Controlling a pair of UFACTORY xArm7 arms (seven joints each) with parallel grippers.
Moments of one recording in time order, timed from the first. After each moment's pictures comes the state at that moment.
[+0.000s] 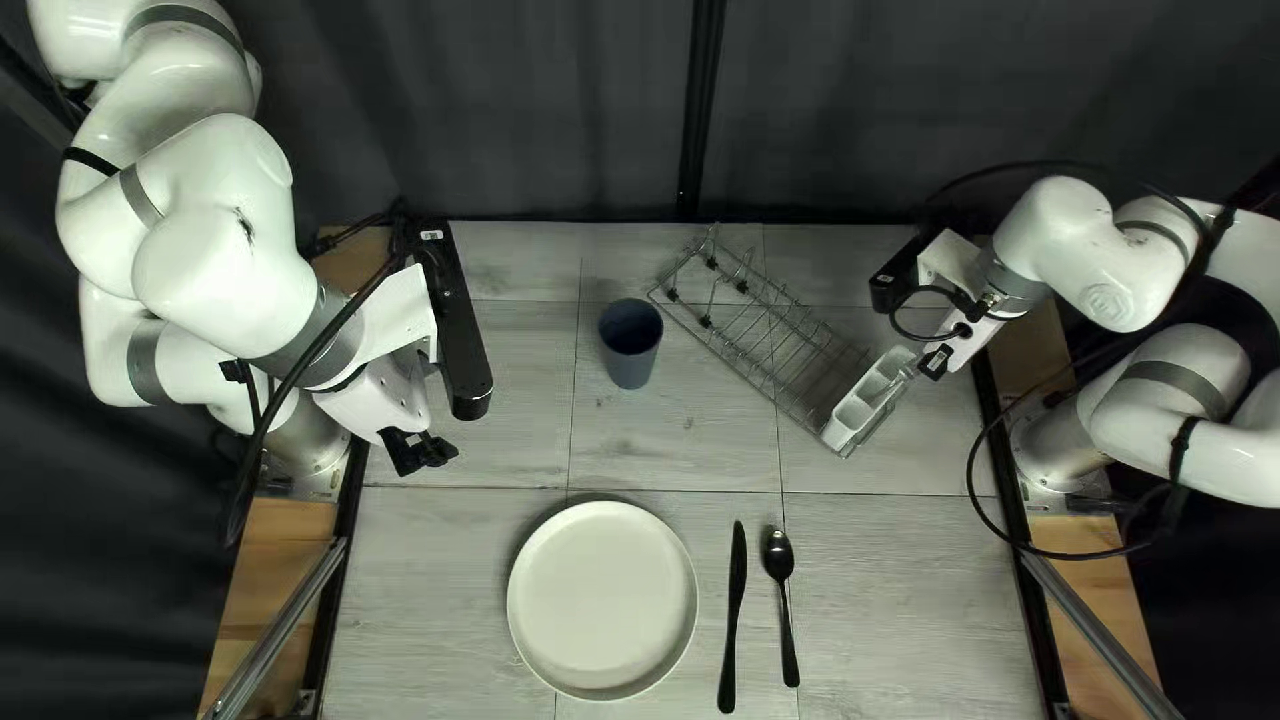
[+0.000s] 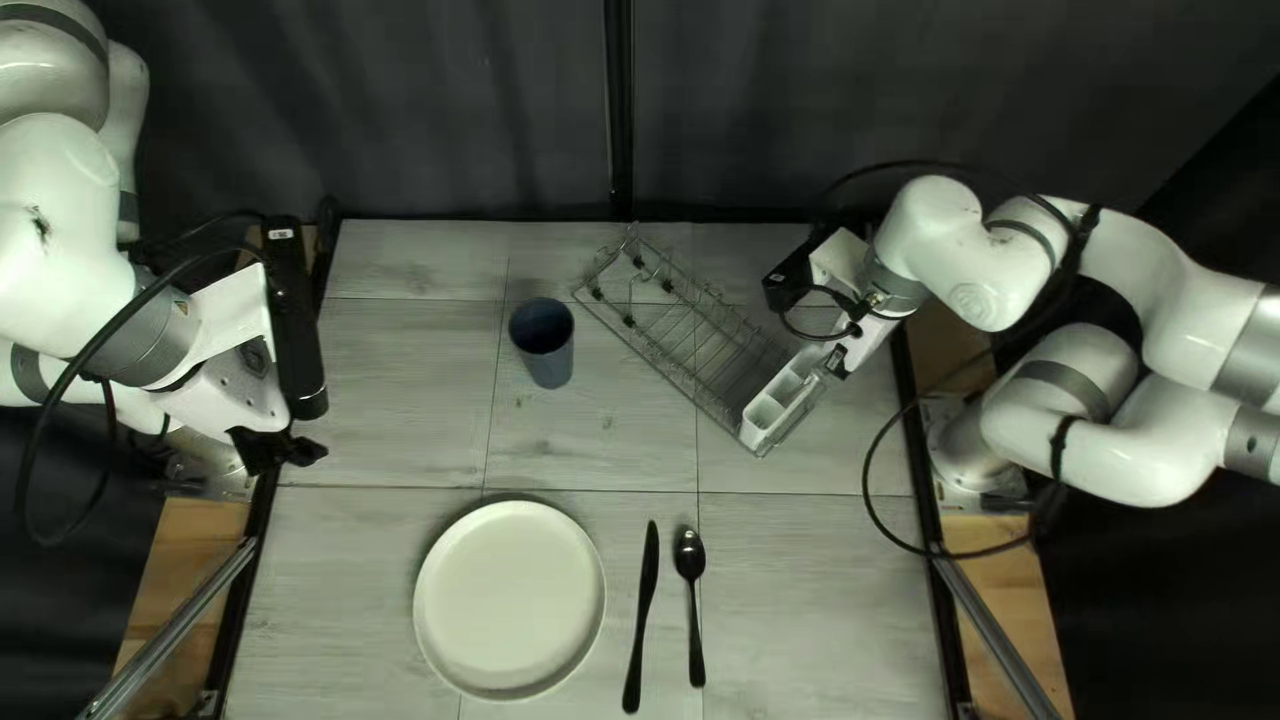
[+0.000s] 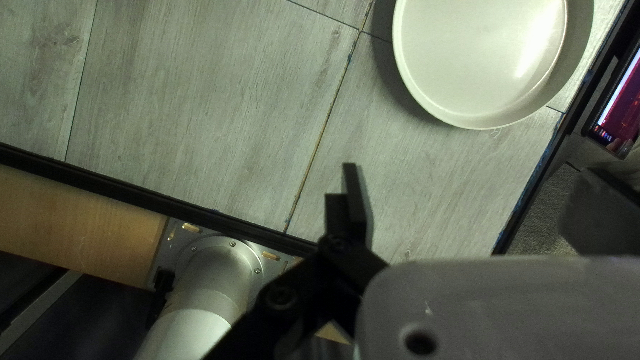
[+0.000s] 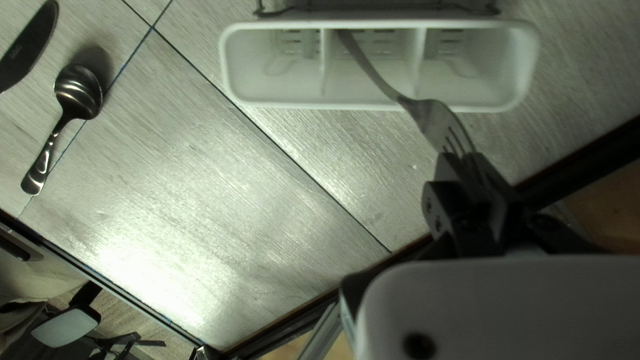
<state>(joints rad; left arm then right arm) 1.70 1.06 -2.63 0.84 0.70 1.73 -1.41 -0.79 -0.99 0.34 0.31 0.40 1.28 0.05</state>
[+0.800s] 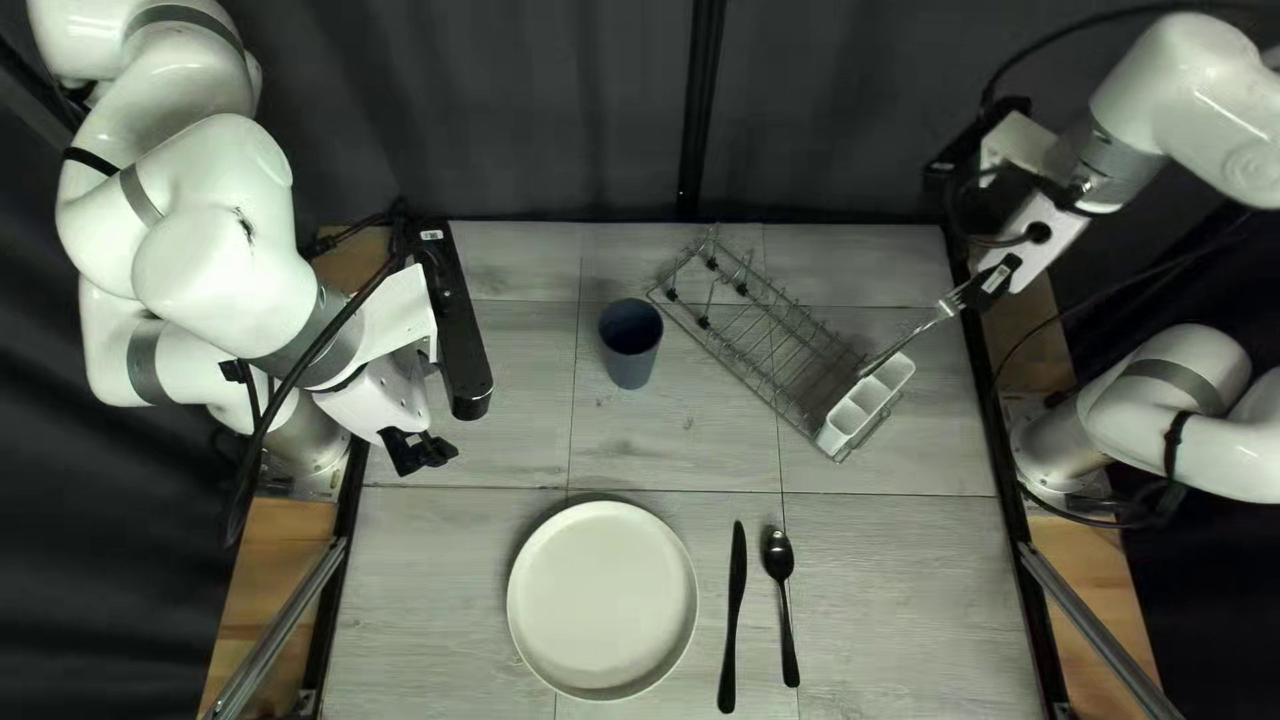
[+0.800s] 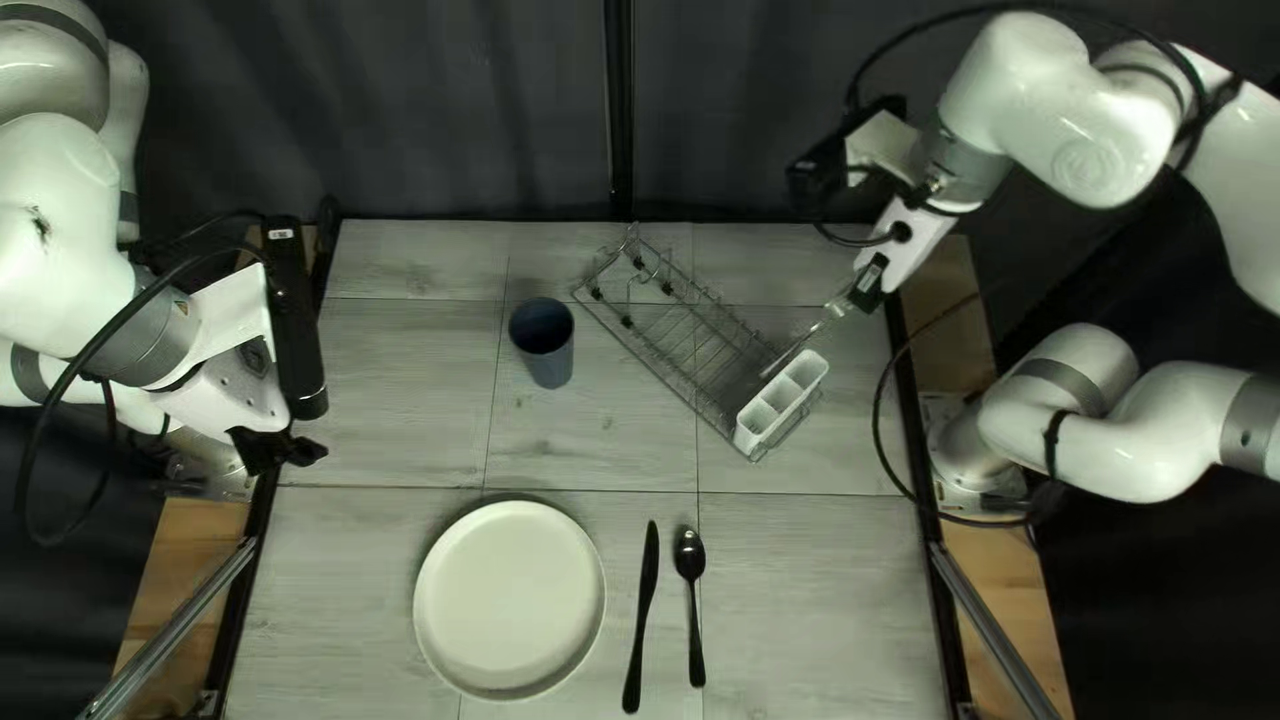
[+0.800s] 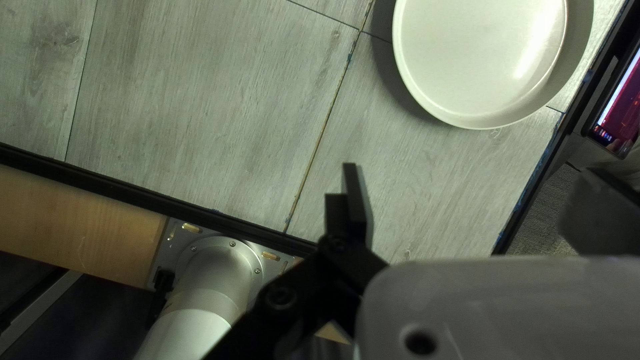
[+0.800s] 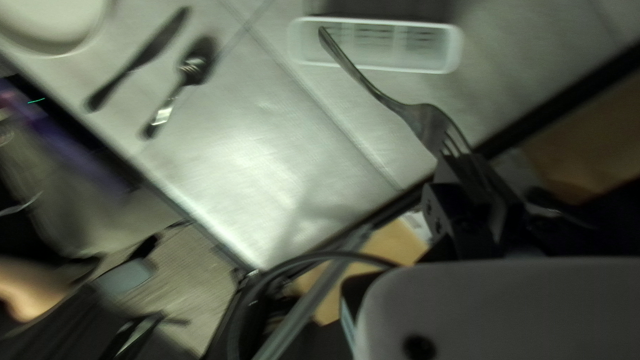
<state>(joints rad) 1.70 1.06 -2.63 0.84 0.70 1.73 -1.41 -0.80 -0.80 0.21 0.80 0.48 1.58 0.09</state>
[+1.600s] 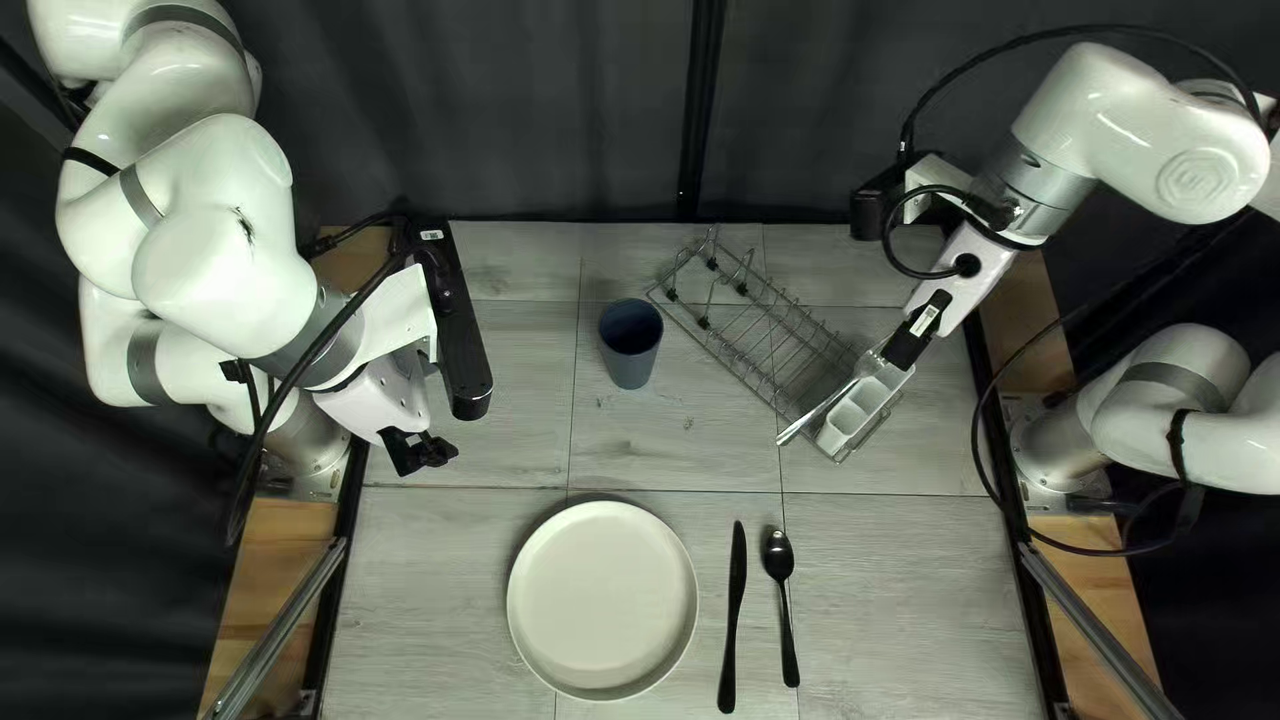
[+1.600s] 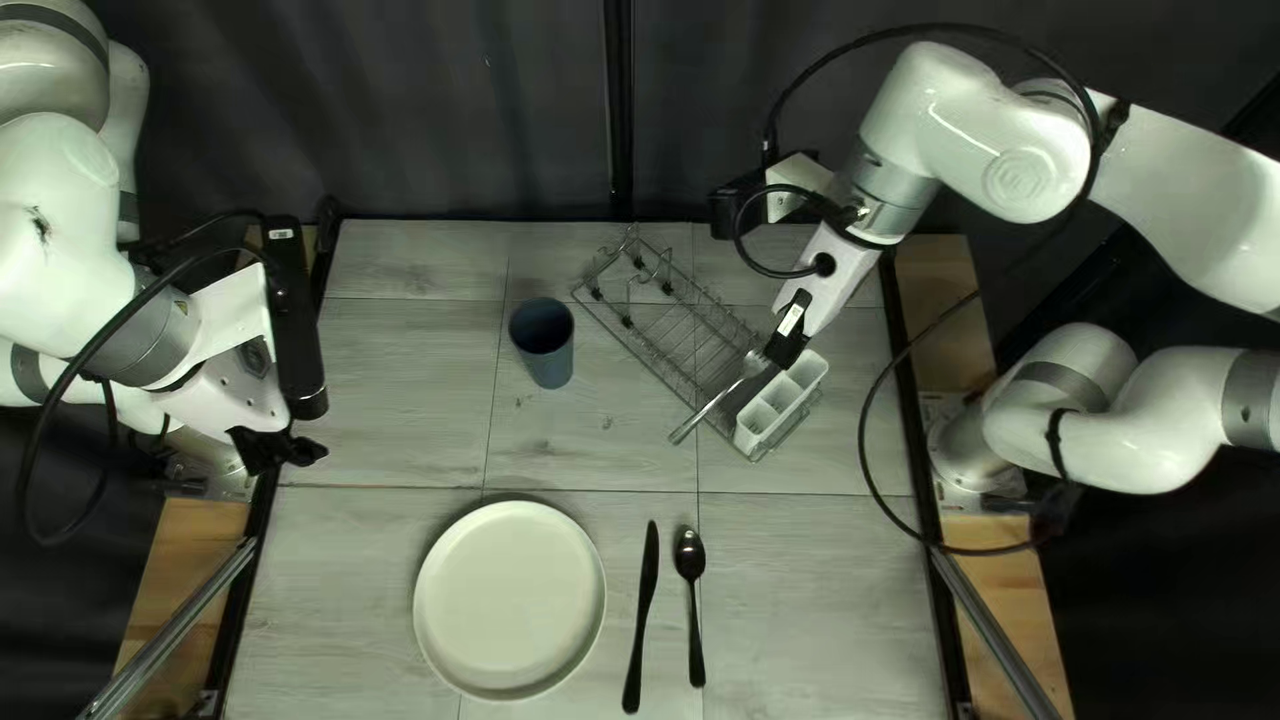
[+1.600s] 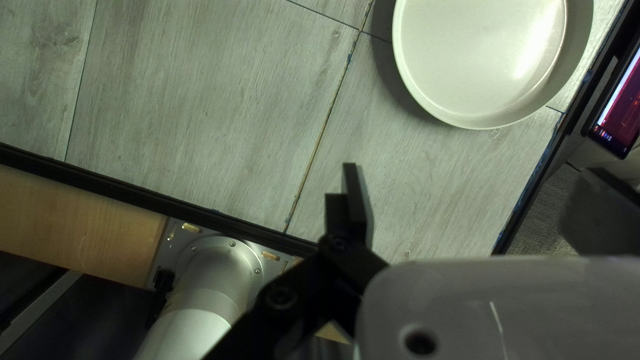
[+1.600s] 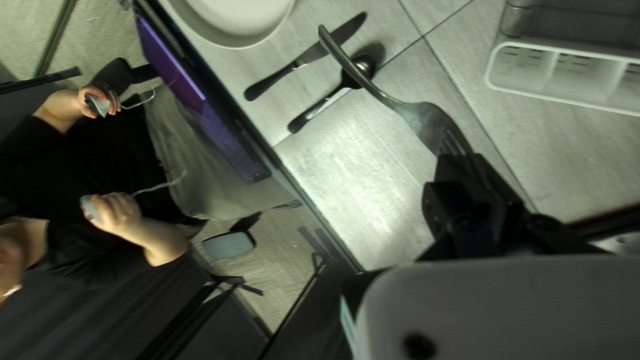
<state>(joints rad) 1.70 1.06 -2.63 0.84 0.70 1.73 -1.41 -0.74 -0.75 0.30 0.76 0.76 1.40 0.17</state>
